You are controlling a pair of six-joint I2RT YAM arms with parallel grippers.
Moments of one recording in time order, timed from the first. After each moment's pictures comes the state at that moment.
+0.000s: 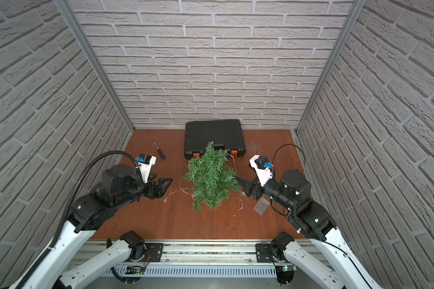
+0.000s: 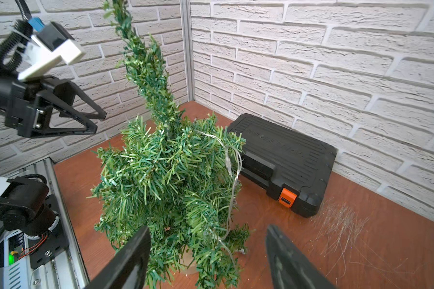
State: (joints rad) left arm -0.56 0.74 1.02 -0.90 -0.05 -0.28; right arm 0.53 0.64 0.97 -0.56 -0.15 -0.01
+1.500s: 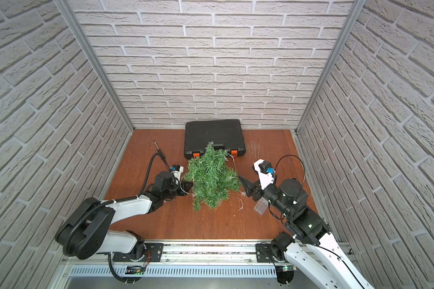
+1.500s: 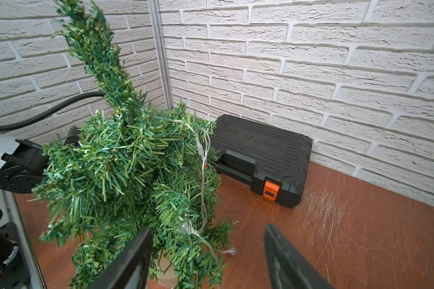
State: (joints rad) left arm -0.47 1.37 0.42 0.33 0.24 -0.50; right arm 0.53 0.55 0.78 -0.42 -0.05 0.04
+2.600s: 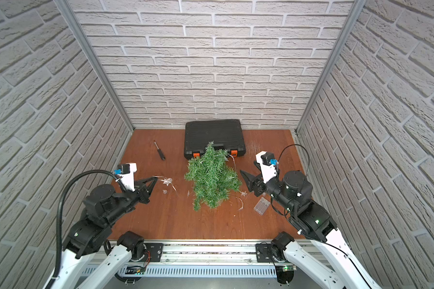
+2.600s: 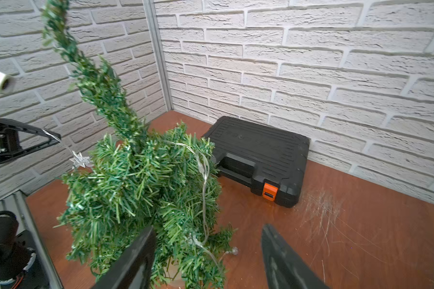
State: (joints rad) left arm -0.42 0.48 0.82 -0.64 0.23 -0.44; right arm 0.53 0.65 0.99 -0.55 -0.07 0.07
